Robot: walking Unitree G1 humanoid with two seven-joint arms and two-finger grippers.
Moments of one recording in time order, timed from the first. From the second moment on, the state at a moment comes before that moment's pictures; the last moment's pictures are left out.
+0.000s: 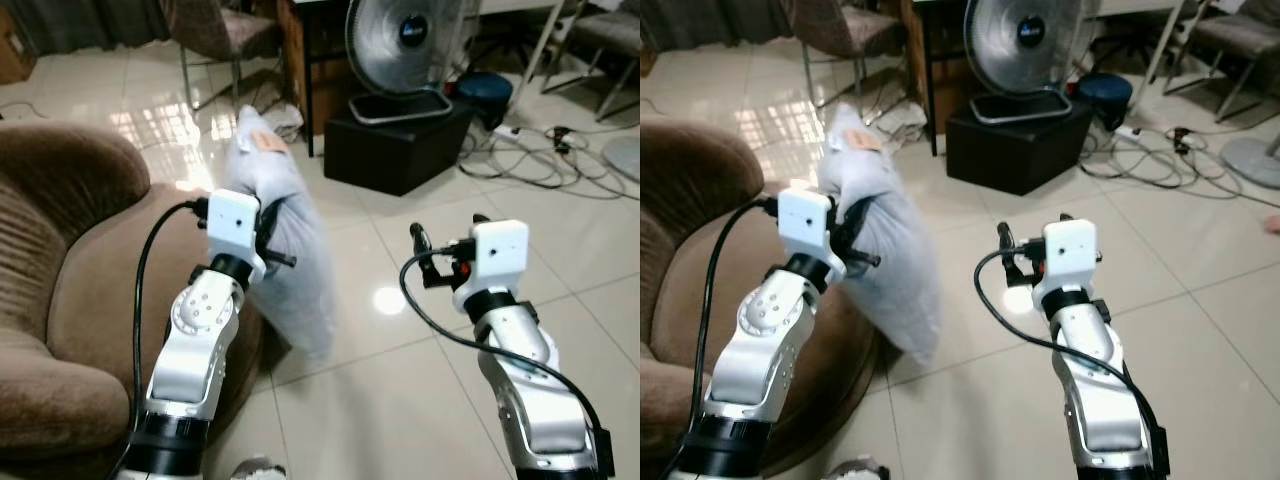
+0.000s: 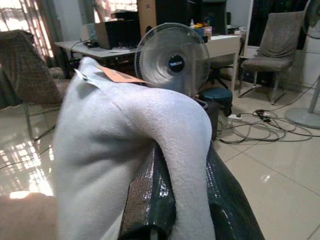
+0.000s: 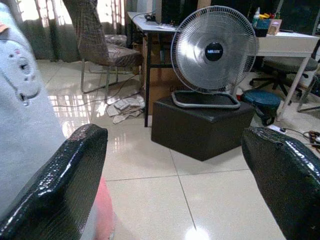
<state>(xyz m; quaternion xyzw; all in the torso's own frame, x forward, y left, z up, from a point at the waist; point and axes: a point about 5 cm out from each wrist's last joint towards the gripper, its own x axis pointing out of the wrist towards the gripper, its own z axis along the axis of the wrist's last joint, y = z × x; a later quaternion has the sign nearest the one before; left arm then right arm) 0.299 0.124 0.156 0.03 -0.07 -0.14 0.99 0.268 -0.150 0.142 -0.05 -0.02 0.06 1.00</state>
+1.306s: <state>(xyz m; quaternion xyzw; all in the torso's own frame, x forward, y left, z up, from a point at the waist) 0.308 0.115 0.156 0.05 -0.06 -0.16 0.98 0.264 -0.139 0.124 -0.09 0.01 0.12 0.99</state>
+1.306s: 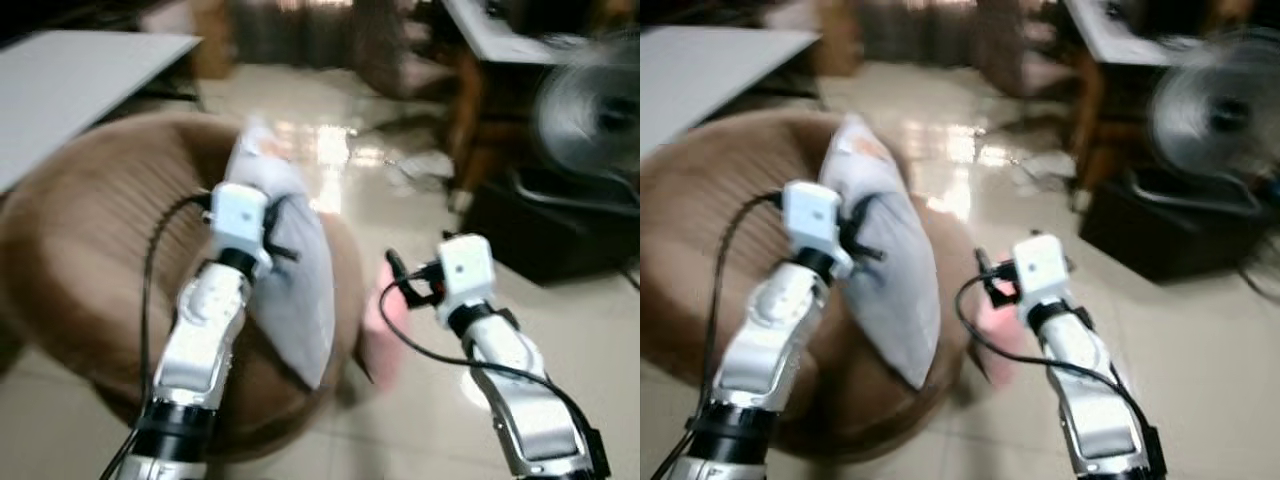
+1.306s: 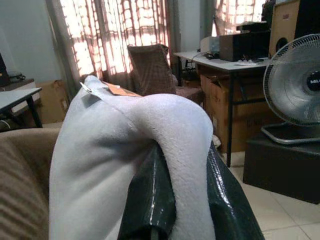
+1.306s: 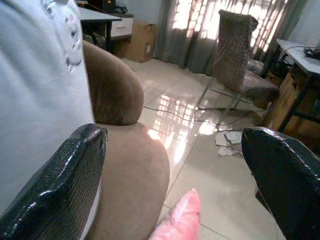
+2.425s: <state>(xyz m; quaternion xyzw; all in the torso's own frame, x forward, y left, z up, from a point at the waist) 0.372 0.089 0.130 0.12 0.01 -0.15 0.98 0.239 -0.141 0.110 -0.09 0.04 0.13 0.99</state>
